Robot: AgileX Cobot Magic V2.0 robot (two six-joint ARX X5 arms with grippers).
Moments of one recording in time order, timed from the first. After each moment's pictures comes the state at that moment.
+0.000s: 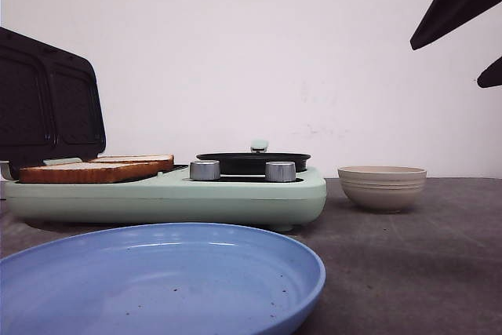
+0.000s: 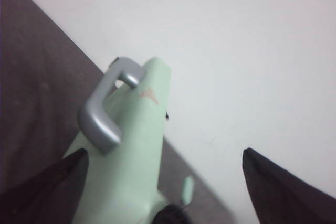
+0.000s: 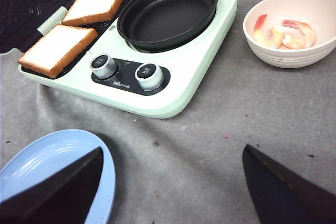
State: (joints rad) left arm 0.44 0.98 0.73 0.20 0.63 -0.96; right arm 0.55 0.58 0.46 -0.31 -0.05 0.39
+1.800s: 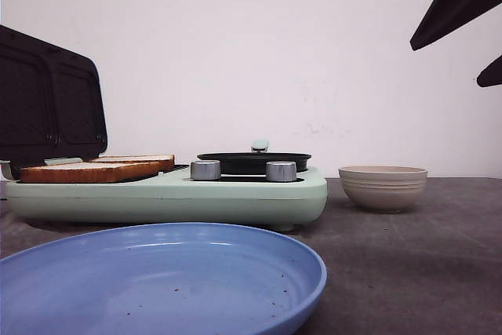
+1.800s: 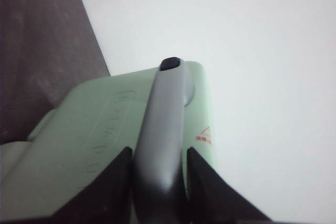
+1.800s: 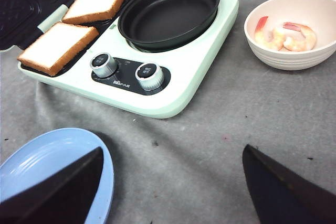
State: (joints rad) left arm 0.37 1.45 0.78 0.62 0.71 -1.34; right arm 0.55 0.58 0.46 -0.31 -0.05 0.37
